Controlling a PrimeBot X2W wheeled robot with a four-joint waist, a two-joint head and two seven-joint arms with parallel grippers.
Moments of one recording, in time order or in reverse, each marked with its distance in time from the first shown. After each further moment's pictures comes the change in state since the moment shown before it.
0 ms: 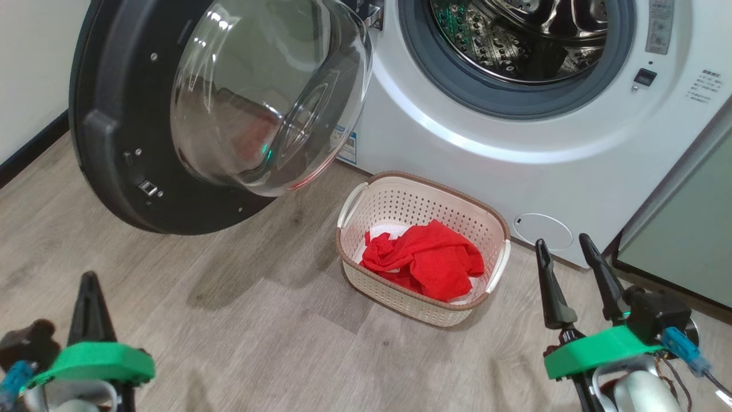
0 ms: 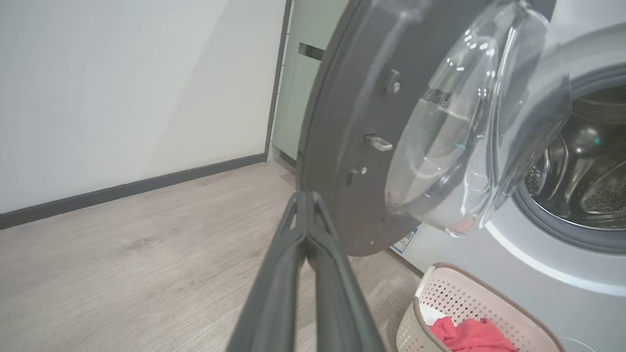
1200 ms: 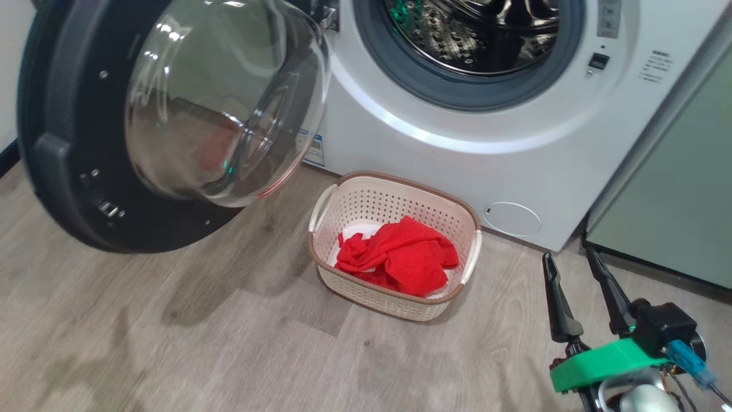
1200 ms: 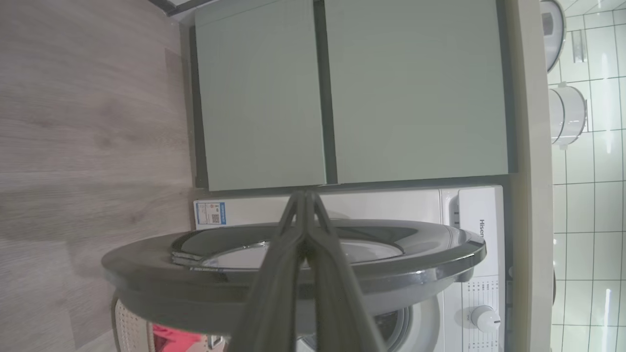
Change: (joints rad) left arm -0.758 0.388 0.299 0.638 -0.848 0.082 0.869; right arm 0.043 0.002 -0.020 -0.008 -0.007 0.000 0.000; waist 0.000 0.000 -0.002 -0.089
